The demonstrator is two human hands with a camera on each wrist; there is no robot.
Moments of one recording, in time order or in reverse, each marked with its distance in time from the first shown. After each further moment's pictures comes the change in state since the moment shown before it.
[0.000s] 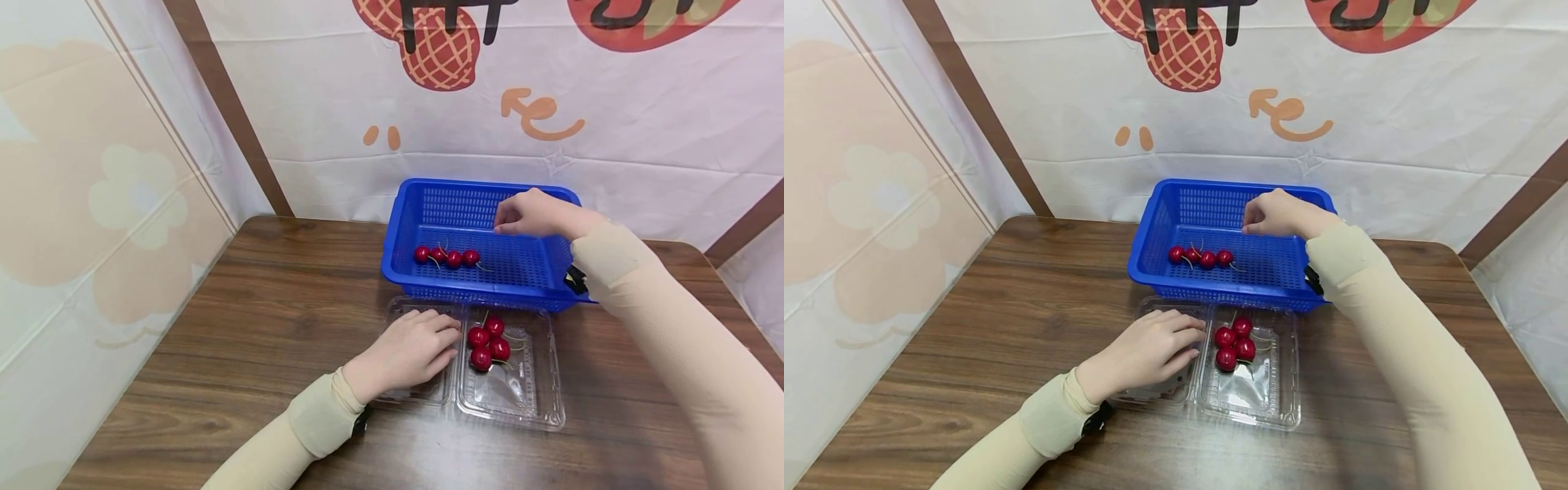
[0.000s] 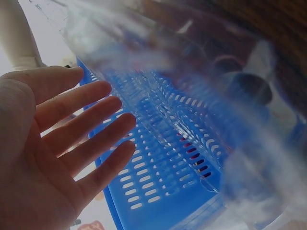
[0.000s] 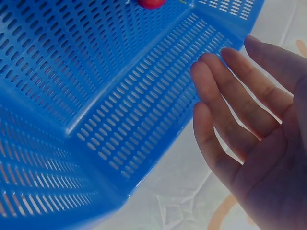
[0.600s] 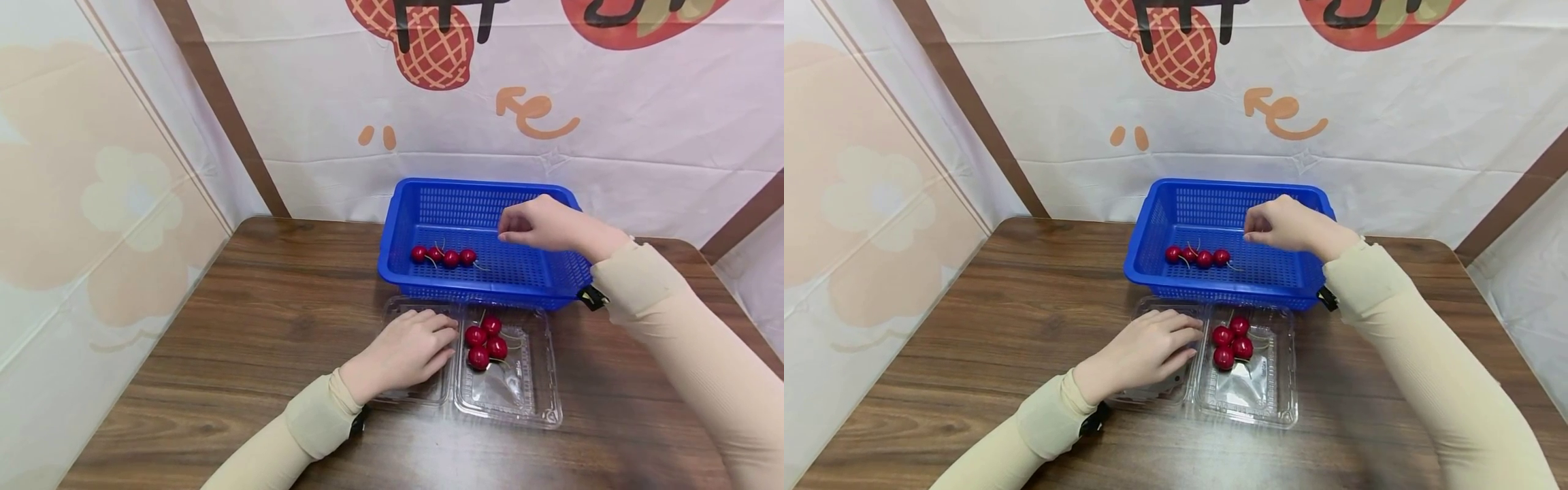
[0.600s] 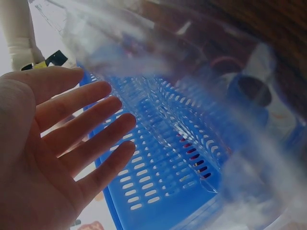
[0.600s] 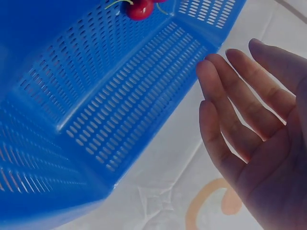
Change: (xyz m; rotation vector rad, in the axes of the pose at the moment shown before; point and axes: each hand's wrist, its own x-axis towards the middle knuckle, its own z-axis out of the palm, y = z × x) left_hand 0.001 0.001 0.003 -0.005 0.010 -0.002; right_hand -0.034 -0.010 0.002 -0.014 0.141 -0.112
